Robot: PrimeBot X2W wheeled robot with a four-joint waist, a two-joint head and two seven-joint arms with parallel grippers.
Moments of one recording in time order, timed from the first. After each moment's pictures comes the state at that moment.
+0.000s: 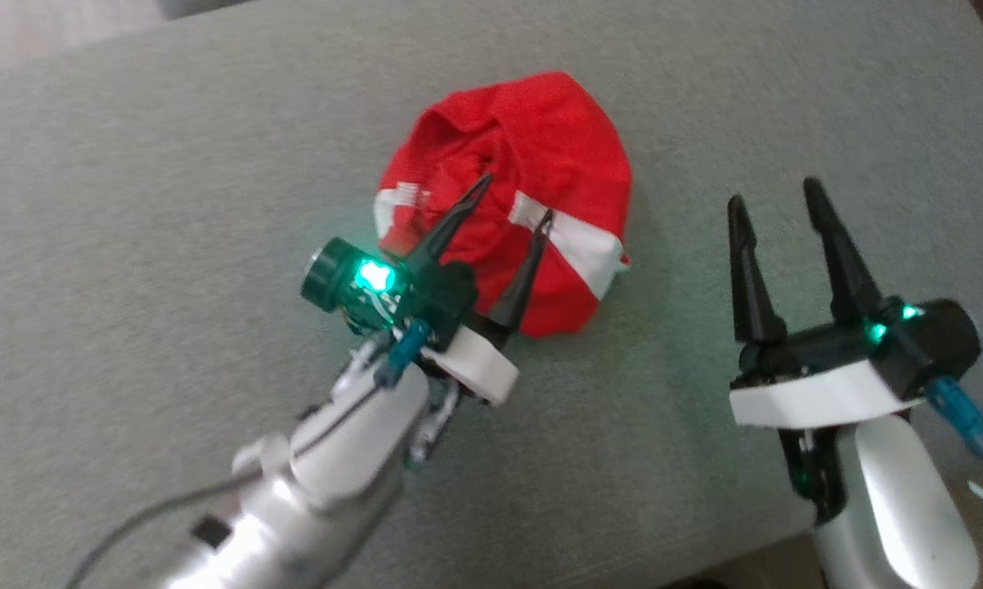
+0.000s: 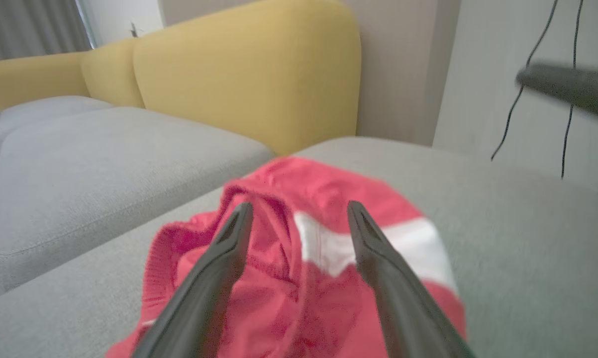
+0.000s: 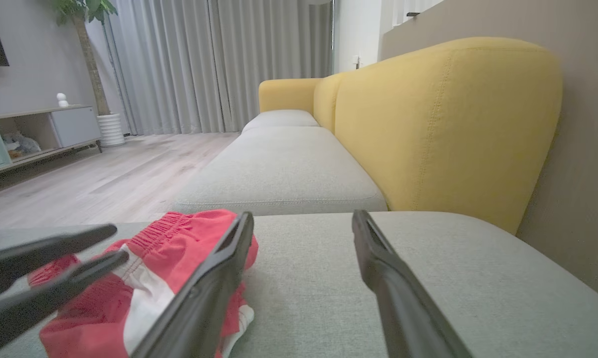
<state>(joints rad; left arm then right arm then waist) -0.71 0.09 -0.91 0.58 -0.40 0.14 -0.25 -0.21 -0.05 0.13 0.10 0.10 0.13 -0.26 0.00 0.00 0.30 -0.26</state>
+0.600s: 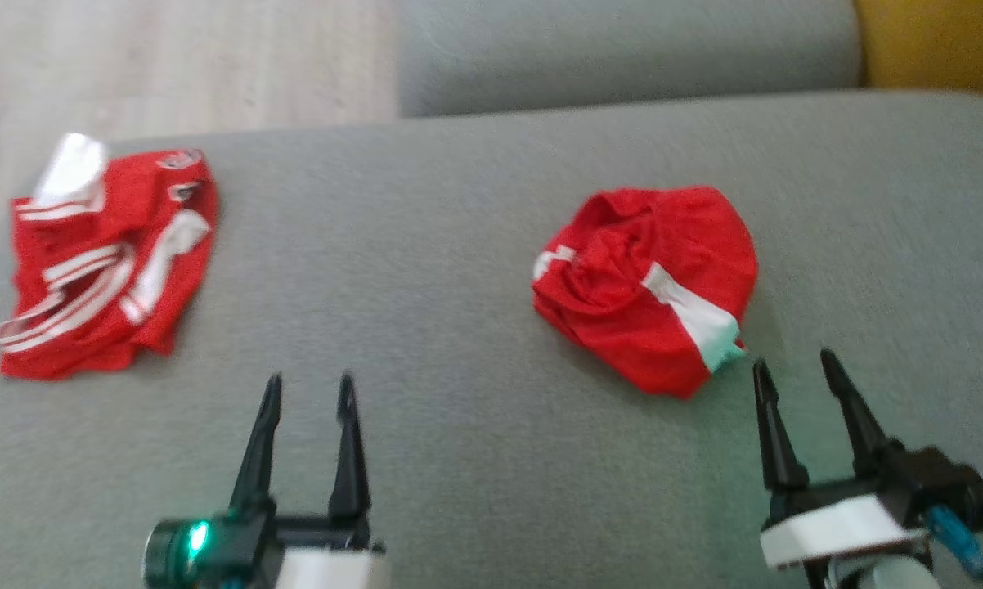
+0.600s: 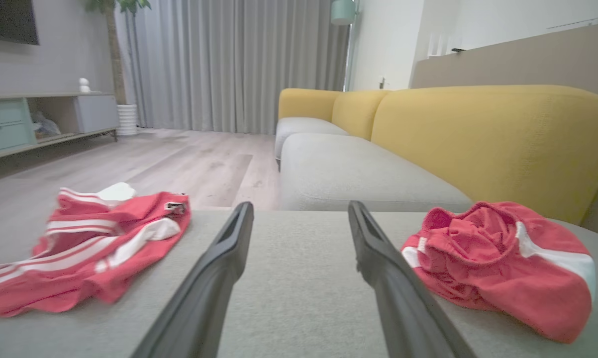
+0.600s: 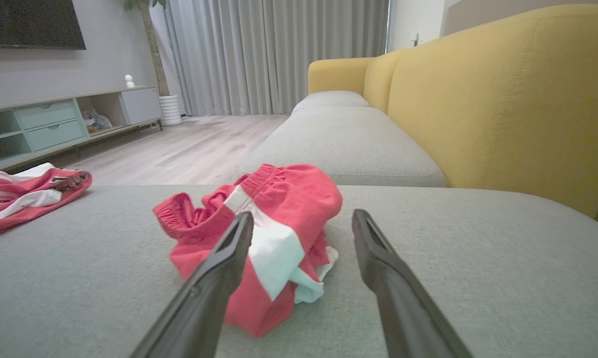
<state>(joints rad) 0.03 0.08 -0.35 0.04 -0.22 0.20 -0.26 0.05 -0.05 0.03 0.16 0.05 0.13 -0.26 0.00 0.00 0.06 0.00</state>
